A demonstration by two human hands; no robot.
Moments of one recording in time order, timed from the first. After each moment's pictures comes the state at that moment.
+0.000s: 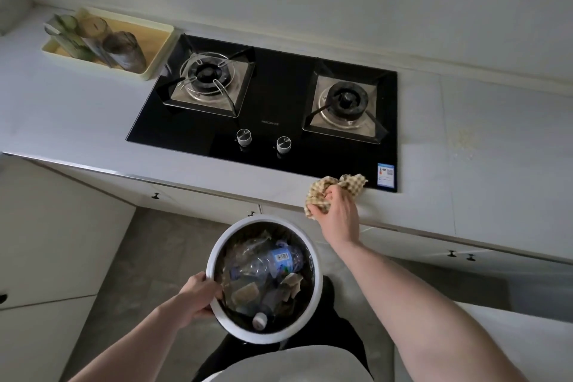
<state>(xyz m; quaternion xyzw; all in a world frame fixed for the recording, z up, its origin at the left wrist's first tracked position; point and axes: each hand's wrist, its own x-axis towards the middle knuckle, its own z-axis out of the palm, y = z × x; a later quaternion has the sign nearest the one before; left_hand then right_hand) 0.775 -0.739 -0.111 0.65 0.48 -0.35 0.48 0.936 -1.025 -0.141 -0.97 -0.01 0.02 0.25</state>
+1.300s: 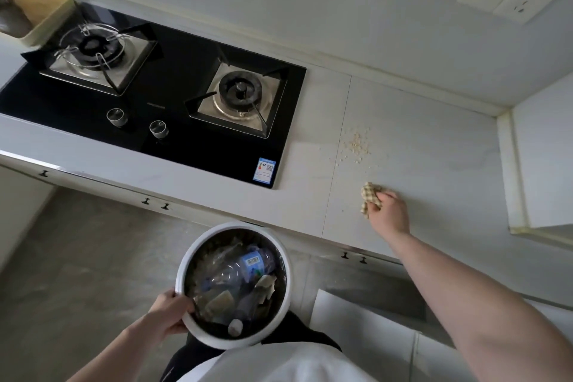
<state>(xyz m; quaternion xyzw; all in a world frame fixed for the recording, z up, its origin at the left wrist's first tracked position) 0.776 -1.036 -0.142 0.59 0.56 -0.31 0.49 1.025 -1.456 -0.120 -0.97 0.10 0.08 0.19</state>
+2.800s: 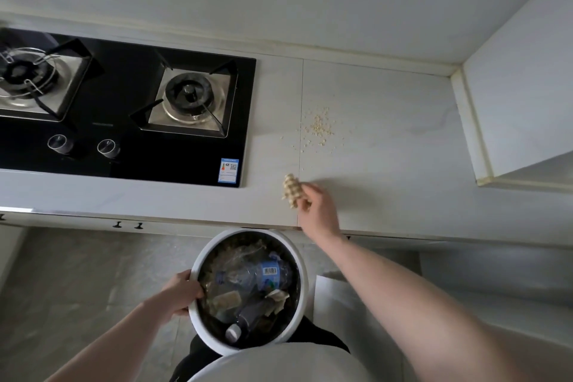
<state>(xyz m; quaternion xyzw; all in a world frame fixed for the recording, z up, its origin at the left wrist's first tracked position) 0.843 -1.068 -0.140 0.72 0.39 -0.44 0.37 0.970 -1.370 -0.118 -0.92 0.01 0.05 0.38</state>
